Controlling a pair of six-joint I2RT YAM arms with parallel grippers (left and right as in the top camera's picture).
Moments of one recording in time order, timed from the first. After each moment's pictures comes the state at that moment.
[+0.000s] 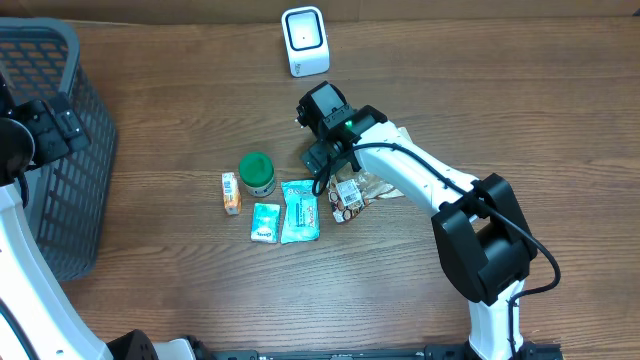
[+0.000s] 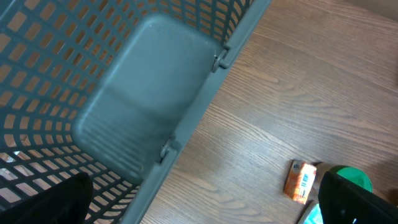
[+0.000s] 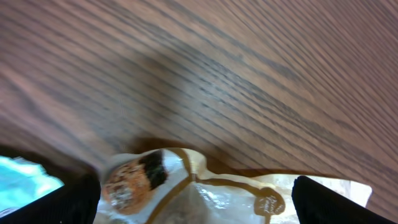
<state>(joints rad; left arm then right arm) 0.41 1.52 2.10 -1.53 -0.10 -0.07 0.61 2.09 1.59 -0.72 0.18 -0.09</state>
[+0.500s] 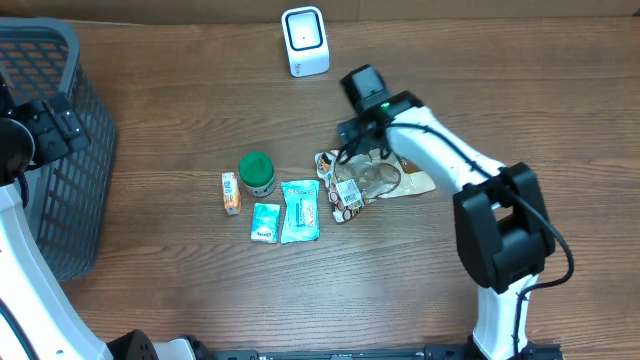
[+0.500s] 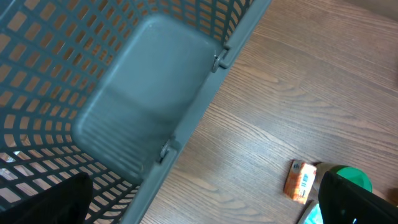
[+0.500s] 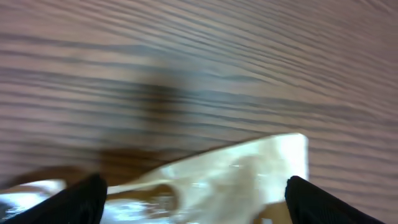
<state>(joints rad) 0.41 1.52 2.10 -1.53 -0.10 -0.07 0.44 2.09 1.58 -0.72 0.21 0.15</state>
